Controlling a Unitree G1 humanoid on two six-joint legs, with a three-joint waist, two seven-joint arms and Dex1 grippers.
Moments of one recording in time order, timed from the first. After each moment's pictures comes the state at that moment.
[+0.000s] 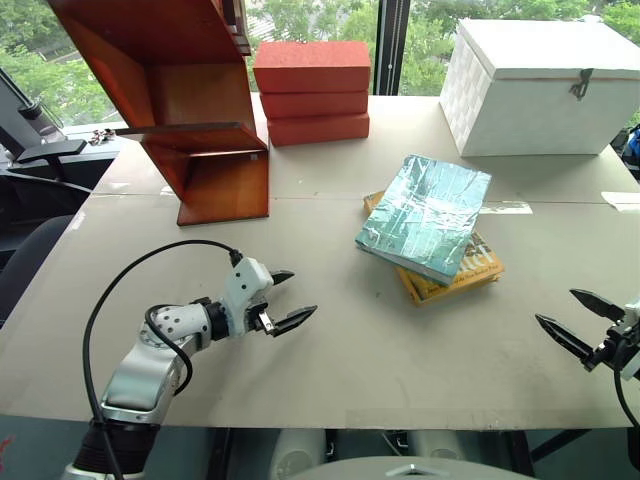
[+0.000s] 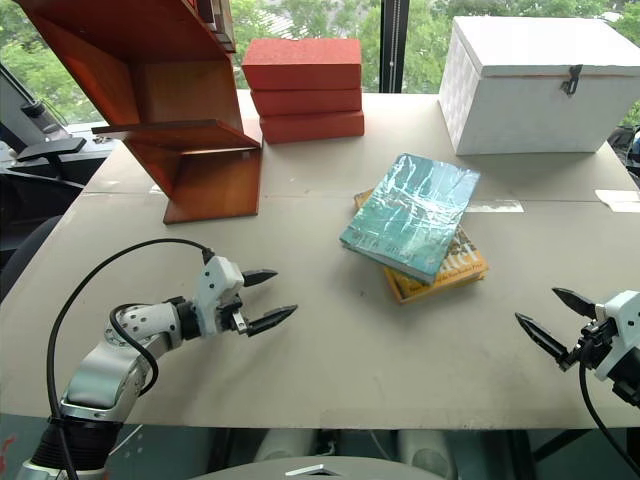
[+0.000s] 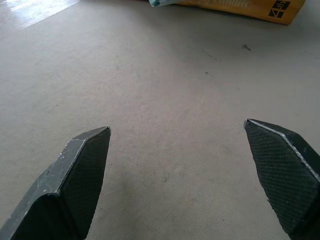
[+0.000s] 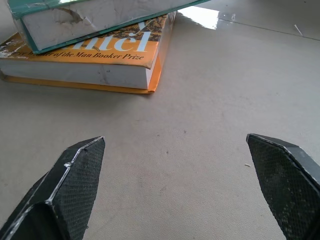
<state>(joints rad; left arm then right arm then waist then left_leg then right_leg) 0.00 0.65 0.02 -0.22 -0.32 0.30 -0.91 0.31 -0.65 -0.49 -0.04 0.52 0.11 0.97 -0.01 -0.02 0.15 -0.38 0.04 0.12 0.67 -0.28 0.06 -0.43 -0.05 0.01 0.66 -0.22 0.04</state>
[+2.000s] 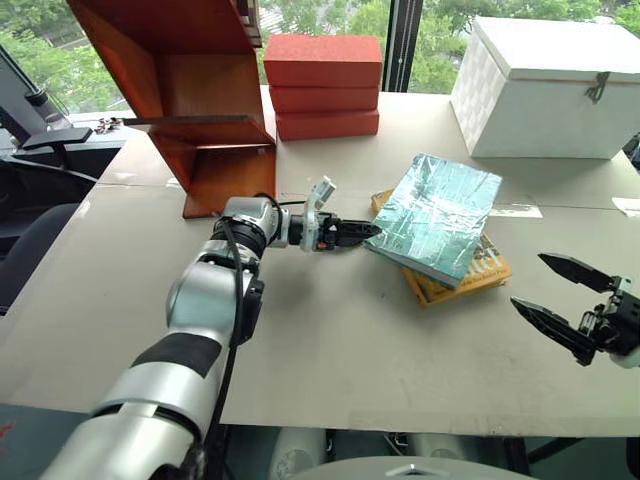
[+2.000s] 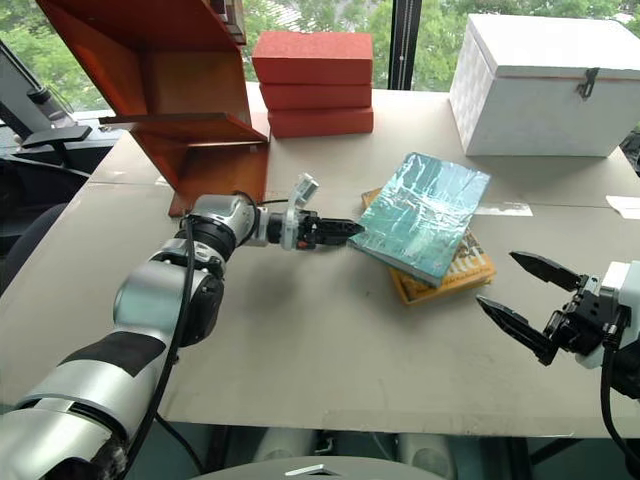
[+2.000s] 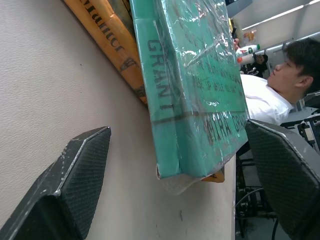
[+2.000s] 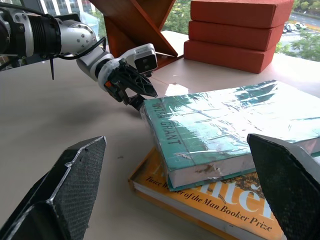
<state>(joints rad) -1.23 0.27 -0.07 1.29 -0.32 0.87 -1.25 0.35 -0.67 -0.55 -0.54 0.83 0.30 0.96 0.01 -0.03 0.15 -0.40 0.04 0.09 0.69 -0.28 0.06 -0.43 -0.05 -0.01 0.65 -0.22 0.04</state>
